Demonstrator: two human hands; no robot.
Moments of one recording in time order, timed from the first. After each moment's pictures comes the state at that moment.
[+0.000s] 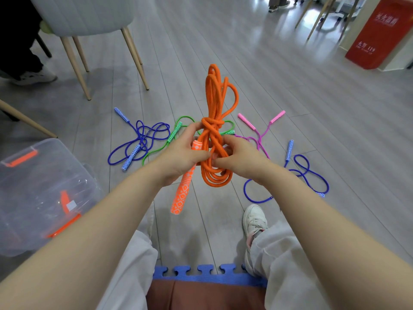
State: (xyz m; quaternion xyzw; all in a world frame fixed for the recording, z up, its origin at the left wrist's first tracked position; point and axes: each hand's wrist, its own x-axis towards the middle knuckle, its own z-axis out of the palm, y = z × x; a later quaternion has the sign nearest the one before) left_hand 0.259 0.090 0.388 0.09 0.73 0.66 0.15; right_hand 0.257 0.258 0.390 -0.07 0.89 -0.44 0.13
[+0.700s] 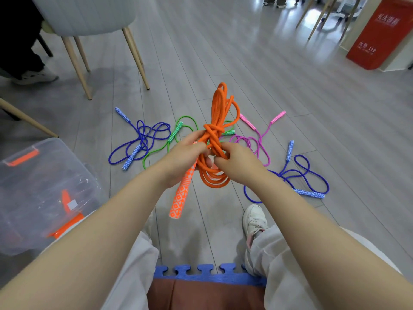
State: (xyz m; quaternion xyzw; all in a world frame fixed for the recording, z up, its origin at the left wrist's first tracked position) left_hand 0.256 0.097 0.379 0.02 0.70 0.69 0.18; right_hand 0.254 0.251 0.365 -0.06 0.94 -0.34 0.07
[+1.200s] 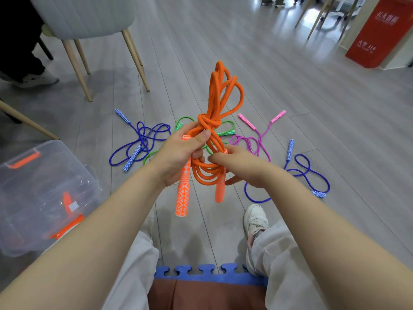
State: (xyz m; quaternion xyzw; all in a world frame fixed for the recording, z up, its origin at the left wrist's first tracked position) left_hand 0.260 0.089 0.391 0.06 0.62 0.77 0.14; right_hand 0.260 0.254 0.389 0.00 0.83 -0.50 0.26
